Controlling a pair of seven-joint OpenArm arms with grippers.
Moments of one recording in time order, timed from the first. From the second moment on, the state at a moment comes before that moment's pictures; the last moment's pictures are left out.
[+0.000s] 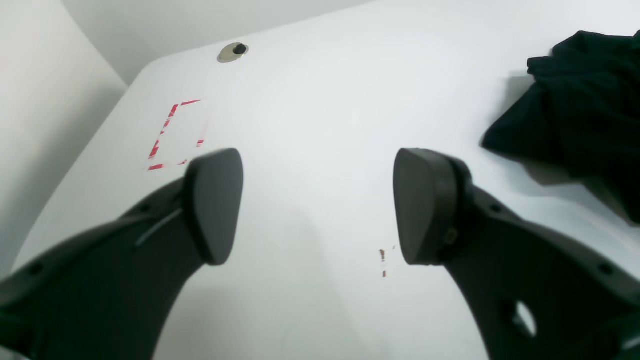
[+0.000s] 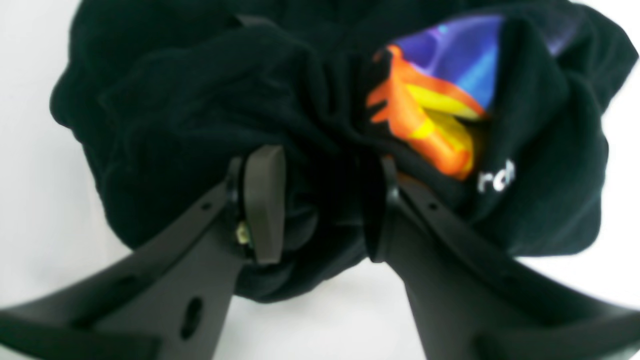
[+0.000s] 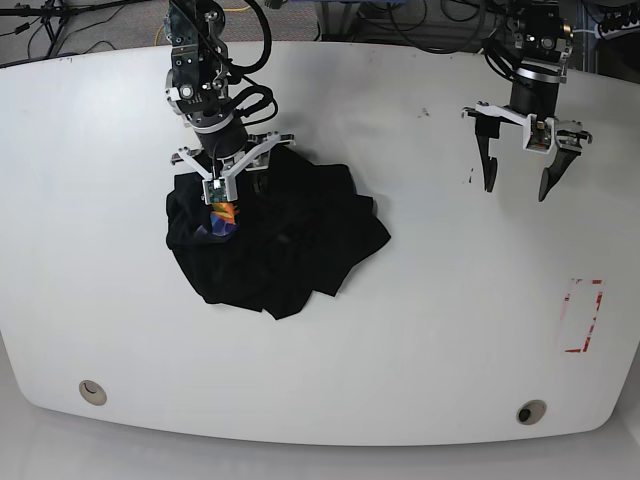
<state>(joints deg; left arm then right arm) 33.6 -10.0 -13.7 108.2 0.0 -11.3 -7.2 -18.9 3.1 -2.4 104.5 8.0 5.6 -32.3</state>
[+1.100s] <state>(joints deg) 33.1 -9.9 -13.7 108.1 -0.1 -11.5 -7.3 -16.9 3.6 -2.6 104.3 8.6 5.6 -34.3</state>
